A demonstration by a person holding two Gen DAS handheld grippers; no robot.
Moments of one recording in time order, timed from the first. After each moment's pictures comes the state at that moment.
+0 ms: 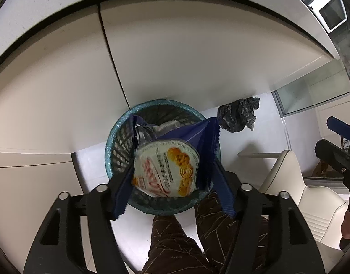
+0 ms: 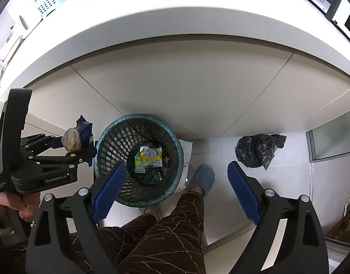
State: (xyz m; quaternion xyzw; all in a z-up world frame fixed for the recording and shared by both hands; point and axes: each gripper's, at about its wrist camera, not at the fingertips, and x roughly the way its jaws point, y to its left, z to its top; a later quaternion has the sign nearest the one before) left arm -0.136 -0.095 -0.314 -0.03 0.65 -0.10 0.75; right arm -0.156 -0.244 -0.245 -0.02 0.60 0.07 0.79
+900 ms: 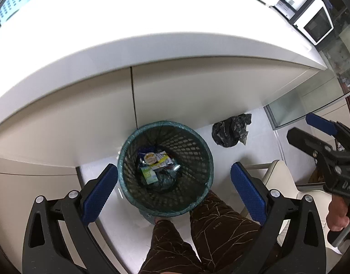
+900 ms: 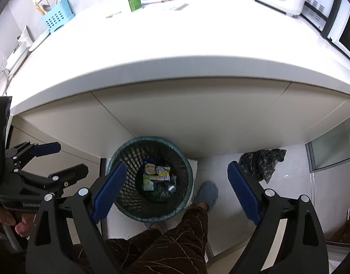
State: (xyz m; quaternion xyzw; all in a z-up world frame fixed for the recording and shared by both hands) left arm -0.145 -0.082 -0.239 -0.03 0.60 -0.11 0.79; right arm -0.156 -0.223 -0.197 -0.01 0.55 0.07 0.83
